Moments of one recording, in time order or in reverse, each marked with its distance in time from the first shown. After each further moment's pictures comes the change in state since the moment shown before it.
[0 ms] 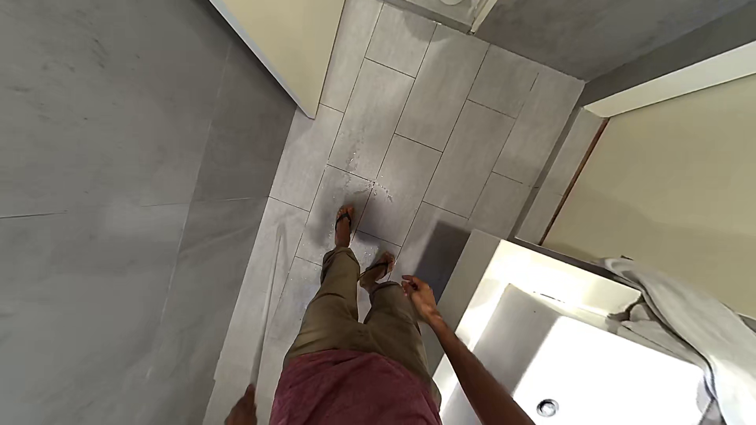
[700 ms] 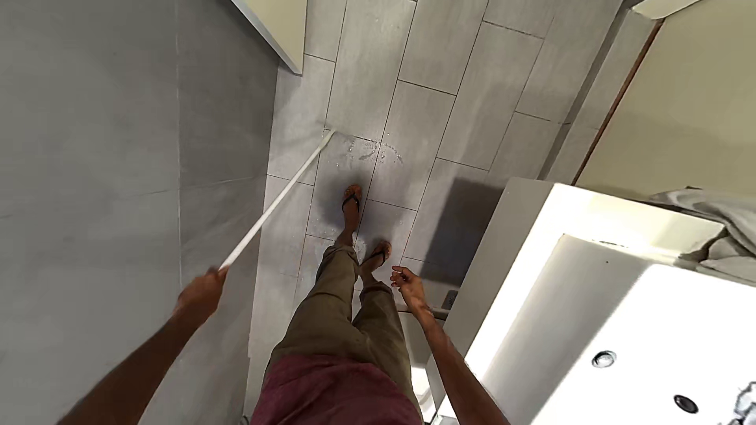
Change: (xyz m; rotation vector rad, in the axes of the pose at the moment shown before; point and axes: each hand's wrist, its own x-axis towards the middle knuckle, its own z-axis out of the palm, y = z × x) left_hand 0.192 0.125 -0.205 0.662 0.068 0.273; right_hand -0.028 0.029 0.150 0.263 0.064 0.132
